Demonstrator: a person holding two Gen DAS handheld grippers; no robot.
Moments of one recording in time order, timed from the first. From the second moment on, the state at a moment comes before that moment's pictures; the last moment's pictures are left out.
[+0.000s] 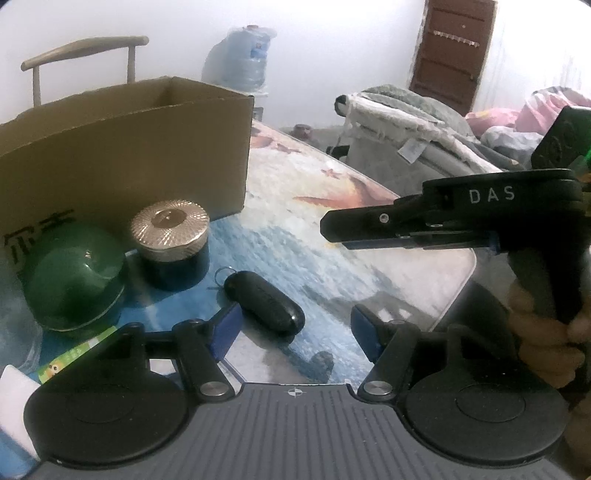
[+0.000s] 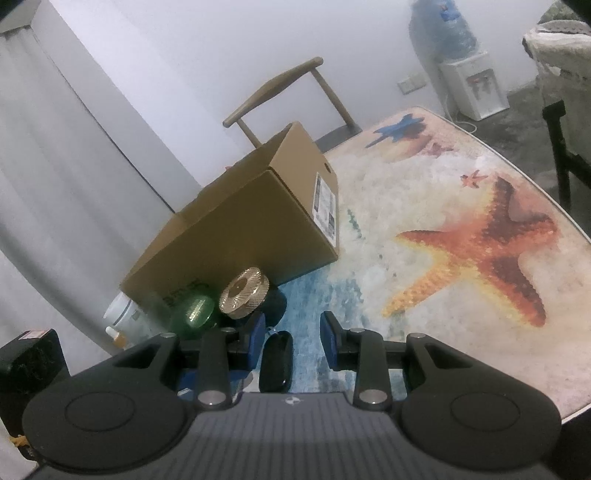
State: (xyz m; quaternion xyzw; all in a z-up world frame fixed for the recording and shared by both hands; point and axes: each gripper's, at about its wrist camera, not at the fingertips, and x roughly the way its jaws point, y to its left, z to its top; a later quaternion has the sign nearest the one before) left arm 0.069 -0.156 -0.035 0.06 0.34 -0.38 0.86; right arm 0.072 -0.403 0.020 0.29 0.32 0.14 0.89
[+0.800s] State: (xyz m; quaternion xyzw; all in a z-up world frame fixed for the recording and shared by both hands) left arm 0.069 -0.141 -0.030 0.06 0.33 -0.36 0.87; right arm 0.070 -0.396 0.024 0.28 0.32 0.14 0.89
